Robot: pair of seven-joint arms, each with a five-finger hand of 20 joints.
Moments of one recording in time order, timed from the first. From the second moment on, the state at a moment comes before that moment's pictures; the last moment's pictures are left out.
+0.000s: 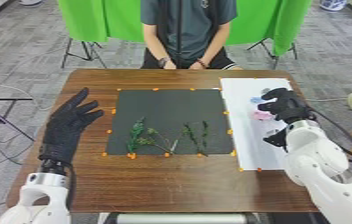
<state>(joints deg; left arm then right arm) 122.8 -58.4 -91.6 -123.6 47.2 11.8 16.3 -90.4 -47.2 72.7 -107.1 -119.5 6.8 34.0</state>
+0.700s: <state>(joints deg) 121.0 -58.2 -91.2 -123.5 47.1 11.8 16.4 -82.7 -45.9 60.3 -96.7 -135.1 3.0 34.2</state>
